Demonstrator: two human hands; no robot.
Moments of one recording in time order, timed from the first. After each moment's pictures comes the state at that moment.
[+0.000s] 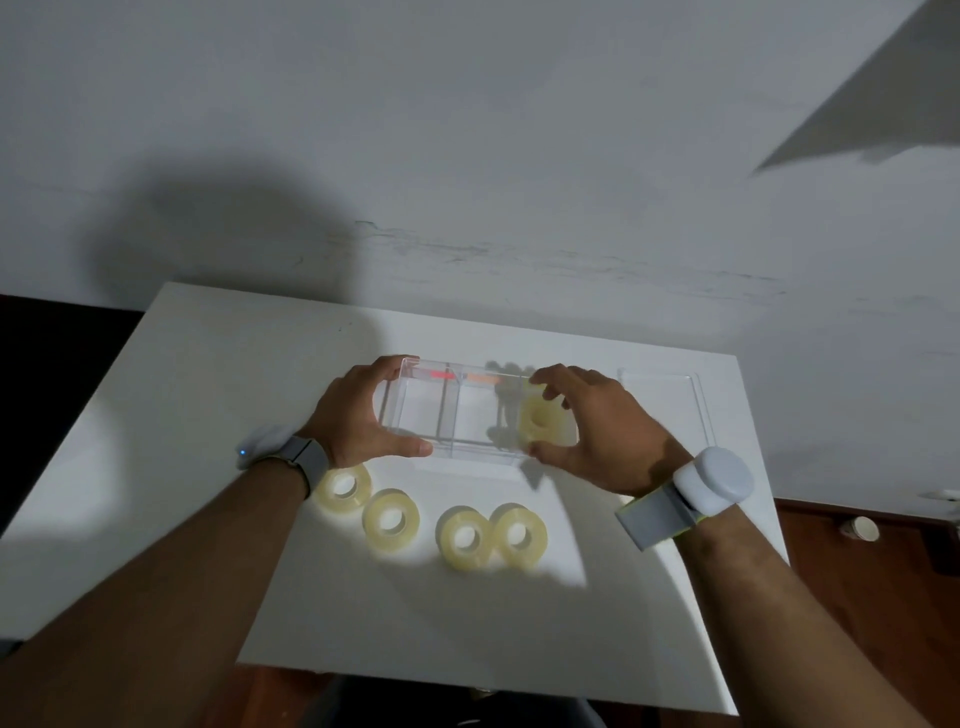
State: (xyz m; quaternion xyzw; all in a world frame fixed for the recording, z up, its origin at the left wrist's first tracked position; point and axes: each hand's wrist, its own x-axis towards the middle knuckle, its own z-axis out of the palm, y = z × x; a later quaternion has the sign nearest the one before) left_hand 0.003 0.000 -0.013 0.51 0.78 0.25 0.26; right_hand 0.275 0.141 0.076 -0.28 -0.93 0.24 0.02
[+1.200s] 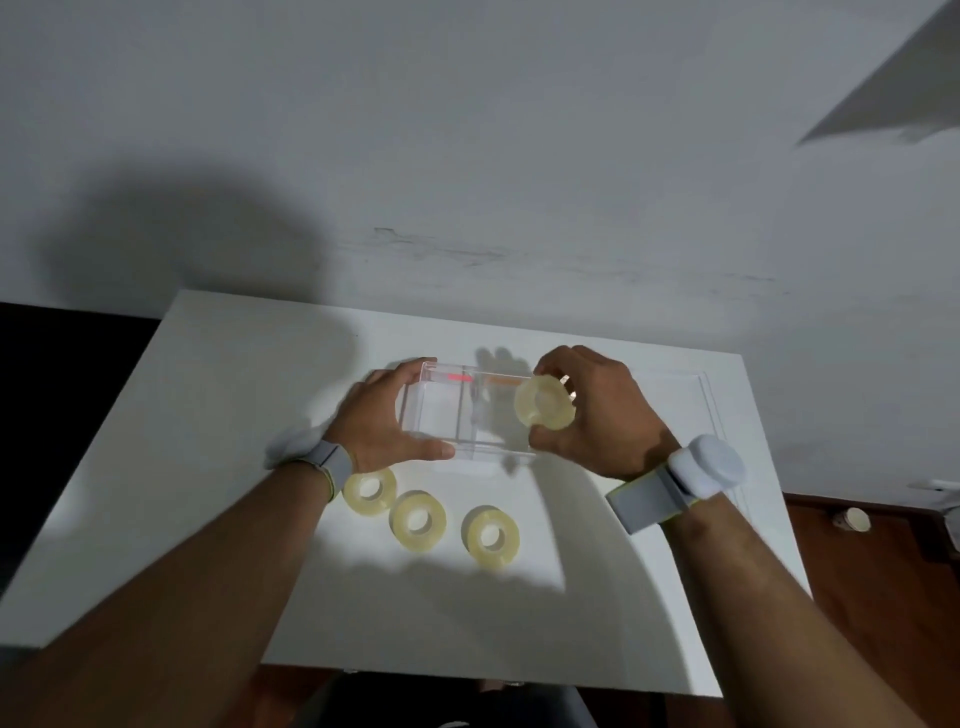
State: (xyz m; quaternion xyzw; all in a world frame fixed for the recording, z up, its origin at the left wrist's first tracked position) left_hand -0.001 -0.002 -0.013 0.52 0.77 0.26 0.27; right_hand 0.242 0.125 0.093 -0.33 -0.90 0.26 0.10
